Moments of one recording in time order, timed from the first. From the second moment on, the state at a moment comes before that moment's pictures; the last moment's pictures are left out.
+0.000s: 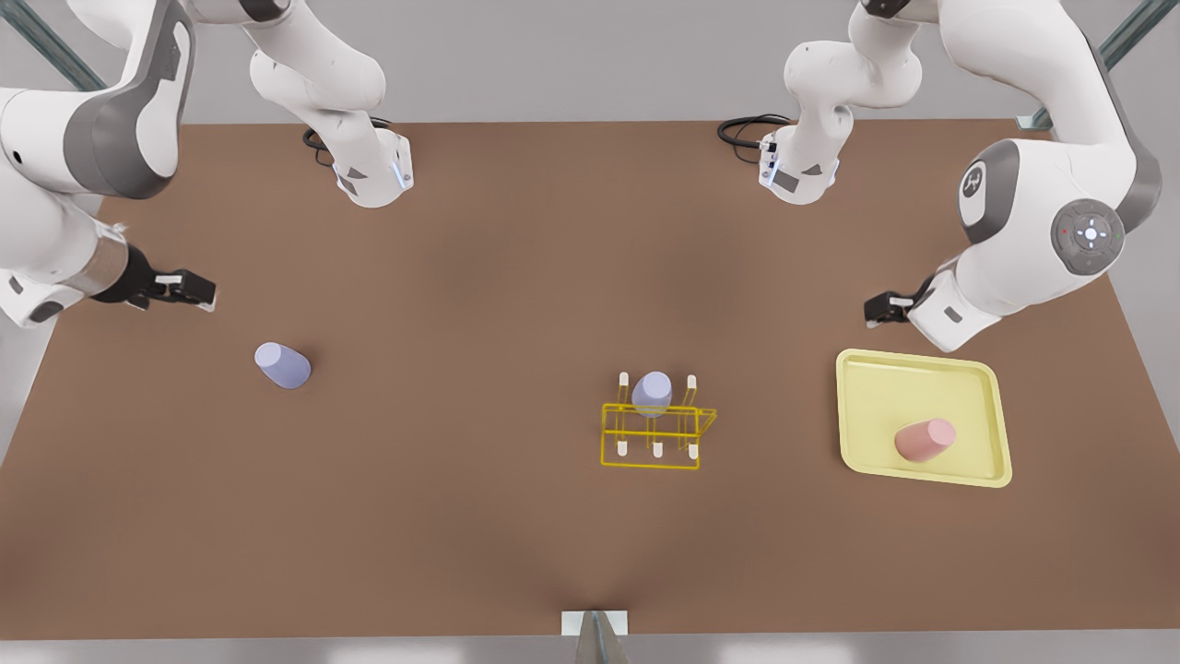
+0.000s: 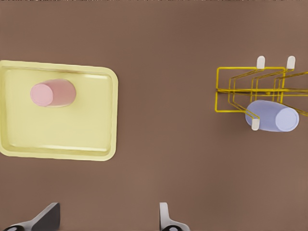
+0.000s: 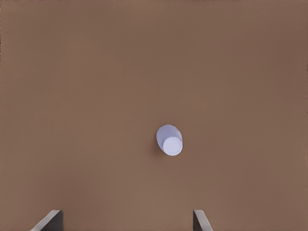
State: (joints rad) left arm -0.18 0.18 0.09 -1.50 -0.05 1.51 -0.03; right arm -0.13 0.15 0.09 -1.36 -0.05 1.38 -0.03
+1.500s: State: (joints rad) left arm 0.13 0.75 0.09 -1.54 -0.05 2.21 0.28; right arm -0.30 0.30 0.08 -2.28 -0.04 2.50 -0.15
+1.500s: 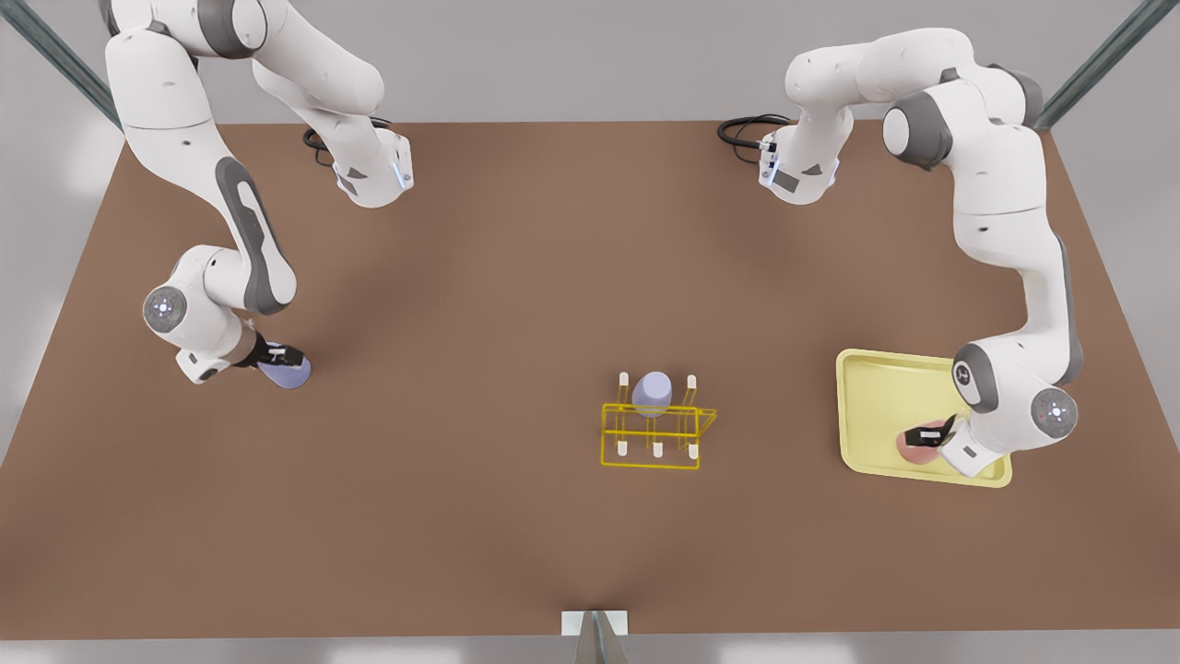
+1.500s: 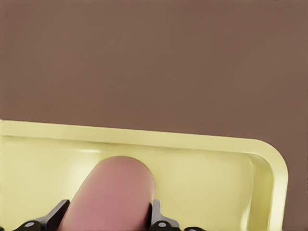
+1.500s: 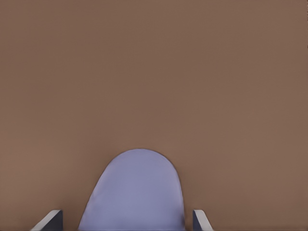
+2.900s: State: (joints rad) left arm -0.19 0.85 -0.24 -1.05 -0.19 1.83 -0.46; right arm -0.27 0.29 0.38 -2.20 0.26 2.60 -0.18
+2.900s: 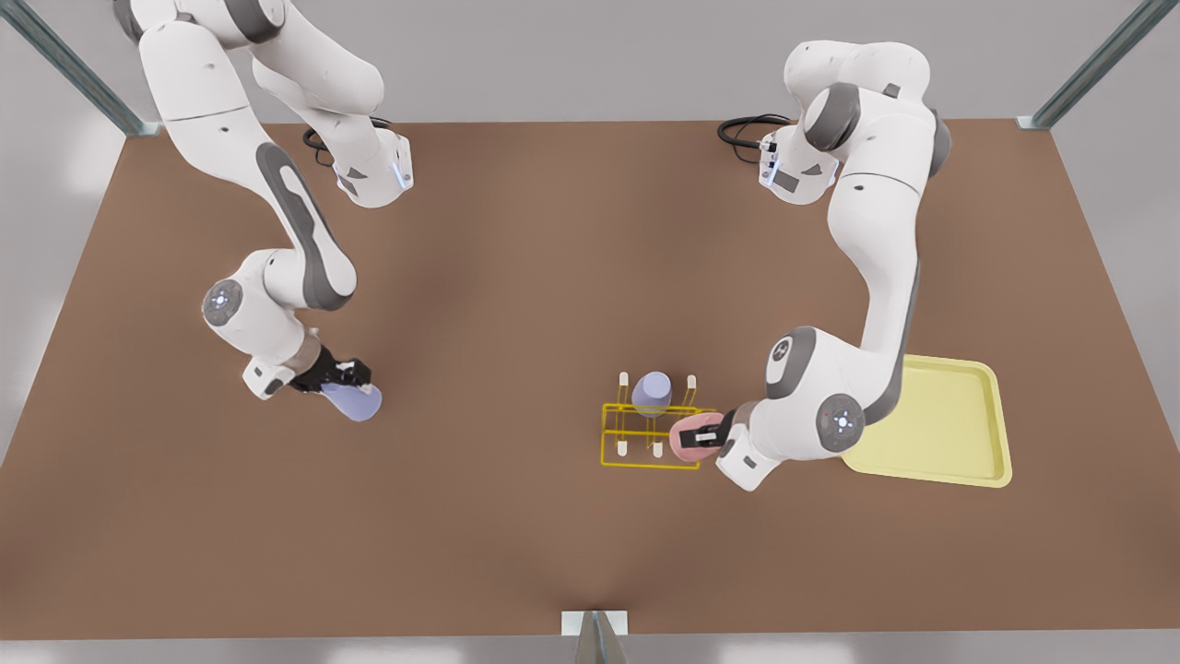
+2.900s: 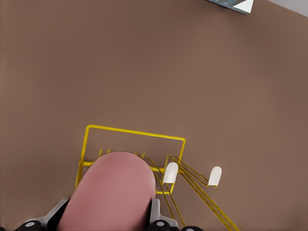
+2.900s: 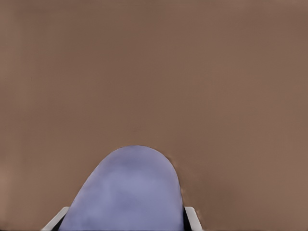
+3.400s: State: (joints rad) left arm -0.19 0.78 -0.24 -1.04 -0.11 1.74 -0.57; right arm 0.02 0.71 0.39 -1.44 0.57 2.32 -0.17
